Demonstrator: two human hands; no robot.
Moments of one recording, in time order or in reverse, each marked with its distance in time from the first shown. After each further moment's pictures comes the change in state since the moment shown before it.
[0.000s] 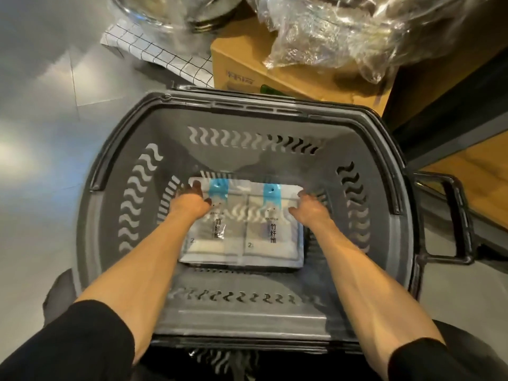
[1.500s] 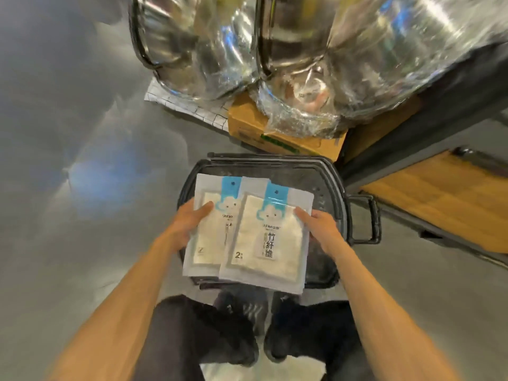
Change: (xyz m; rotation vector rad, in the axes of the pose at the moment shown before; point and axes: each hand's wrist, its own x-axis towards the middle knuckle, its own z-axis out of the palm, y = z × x) left_hand -0.216 -0.023 -0.218 -1.271 -0.271 -0.050; right_hand -0.244 -0.049 -0.164 1.041 -0.043 0.188
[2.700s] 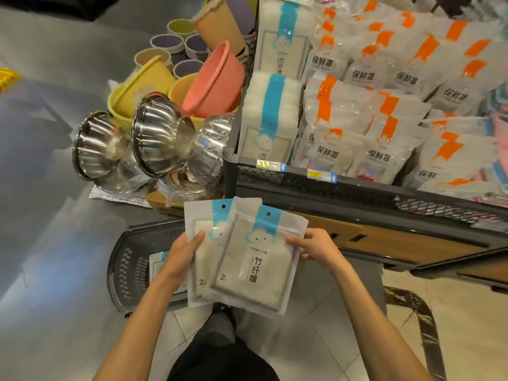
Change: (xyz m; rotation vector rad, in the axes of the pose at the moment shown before) left_hand -0.386 0.160 0.336 -0.039 -0.152 0.231; right_hand -0.367 -0.066 -0.428 0.015 0.072 -0.205
